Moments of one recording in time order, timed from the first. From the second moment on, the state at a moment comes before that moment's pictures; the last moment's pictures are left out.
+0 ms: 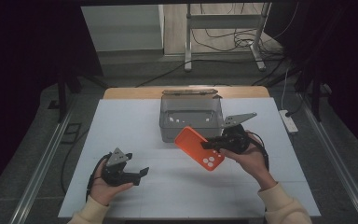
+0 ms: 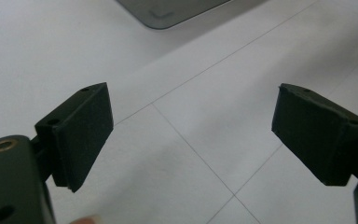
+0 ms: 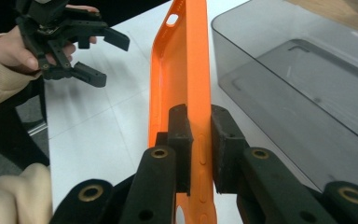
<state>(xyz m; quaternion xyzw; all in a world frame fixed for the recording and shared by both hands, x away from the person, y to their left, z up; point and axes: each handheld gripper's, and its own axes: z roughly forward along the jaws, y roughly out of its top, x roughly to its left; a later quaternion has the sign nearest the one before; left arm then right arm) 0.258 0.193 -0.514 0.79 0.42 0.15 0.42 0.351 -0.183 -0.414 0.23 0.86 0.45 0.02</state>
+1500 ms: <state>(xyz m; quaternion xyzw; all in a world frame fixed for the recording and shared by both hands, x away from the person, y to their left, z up) 0.260 0.191 -0.513 0.79 0.42 0.15 0.42 0.352 -0.186 -0.384 0.29 0.84 0.46 0.09</state>
